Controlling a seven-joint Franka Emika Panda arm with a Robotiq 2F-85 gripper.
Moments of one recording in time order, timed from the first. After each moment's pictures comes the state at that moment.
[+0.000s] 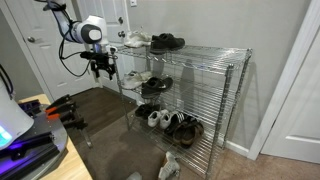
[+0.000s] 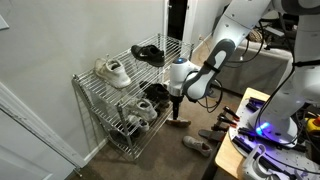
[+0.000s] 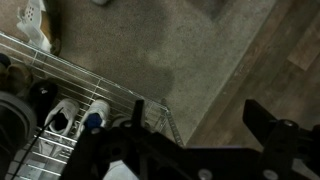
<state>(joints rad) 0.24 0.43 0.22 -2.37 0.03 2.76 -0.17</state>
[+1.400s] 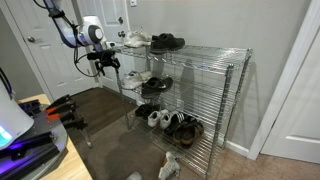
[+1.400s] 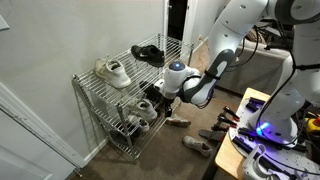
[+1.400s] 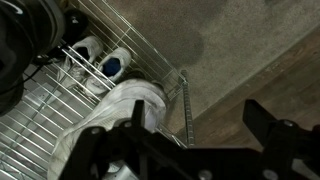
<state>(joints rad) 0.43 0.49 0.04 -2.28 -0.31 2.90 -0.07</state>
